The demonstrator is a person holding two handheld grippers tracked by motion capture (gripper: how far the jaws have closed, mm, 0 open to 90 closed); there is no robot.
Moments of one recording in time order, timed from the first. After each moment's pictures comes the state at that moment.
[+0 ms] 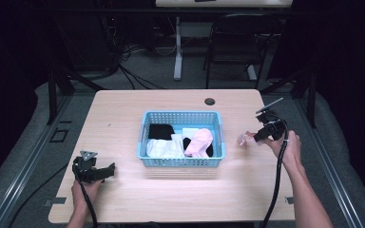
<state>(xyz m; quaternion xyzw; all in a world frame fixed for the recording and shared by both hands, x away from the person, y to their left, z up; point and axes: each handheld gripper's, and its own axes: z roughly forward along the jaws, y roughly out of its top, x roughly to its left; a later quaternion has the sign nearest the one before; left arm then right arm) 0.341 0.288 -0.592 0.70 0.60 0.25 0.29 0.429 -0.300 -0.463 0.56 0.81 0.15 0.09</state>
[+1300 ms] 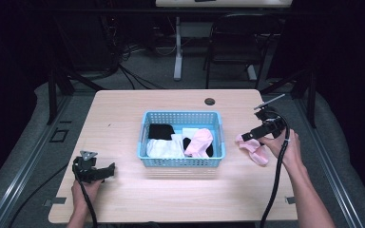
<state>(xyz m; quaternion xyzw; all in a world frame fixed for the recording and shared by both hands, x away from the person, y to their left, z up) 0.341 0.288 -0.592 0.70 0.60 0.25 0.30 0.414 -0.282 -0.428 0.53 0.82 0.21 0.09</state>
